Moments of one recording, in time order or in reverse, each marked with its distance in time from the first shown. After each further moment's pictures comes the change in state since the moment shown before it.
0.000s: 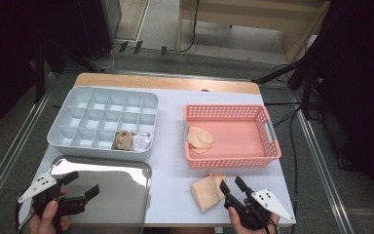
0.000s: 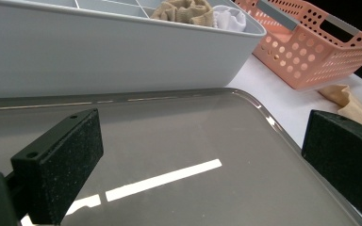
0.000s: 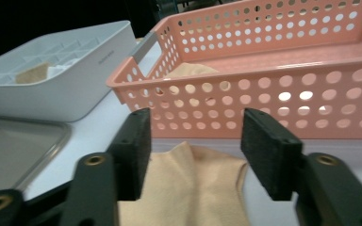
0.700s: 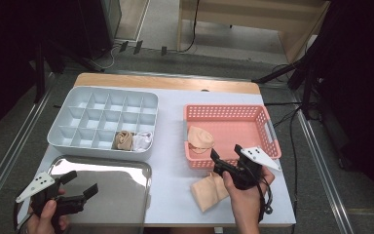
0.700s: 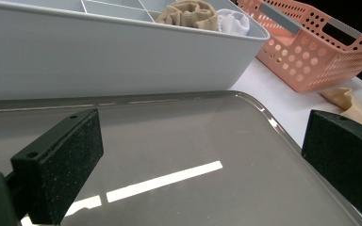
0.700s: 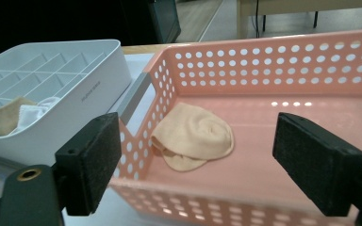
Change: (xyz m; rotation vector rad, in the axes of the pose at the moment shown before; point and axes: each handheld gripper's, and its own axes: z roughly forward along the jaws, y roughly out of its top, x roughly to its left) left arm 0.002 0.002 -0.002 -0.007 0.007 -0.008; right arm 0.008 0.073 0.067 0.060 -0.027 -0.044
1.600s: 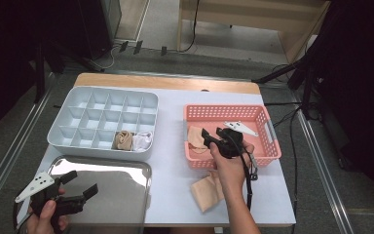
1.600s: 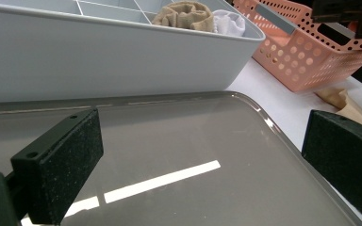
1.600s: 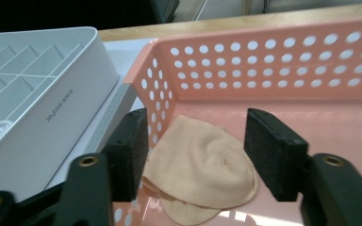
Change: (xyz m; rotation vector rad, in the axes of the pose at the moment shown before) left arm 0.000 0.001 -0.001 -0.001 -0.012 0.003; right arm -0.002 0.018 0.084 0.123 0.006 0.066
